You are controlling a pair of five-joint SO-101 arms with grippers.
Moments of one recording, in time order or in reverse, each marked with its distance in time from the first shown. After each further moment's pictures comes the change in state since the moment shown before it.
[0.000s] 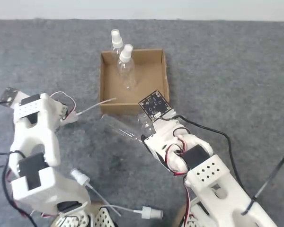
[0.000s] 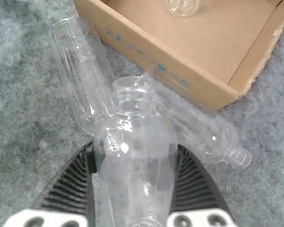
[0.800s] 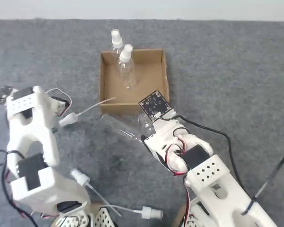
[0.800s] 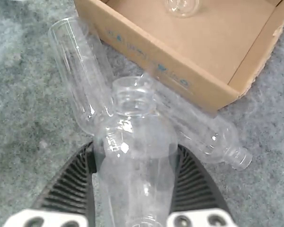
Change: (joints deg) left arm -1.1 -0.1 -7.4 13.3 0.0; right arm 0.0 0.0 0.0 0.0 0.0
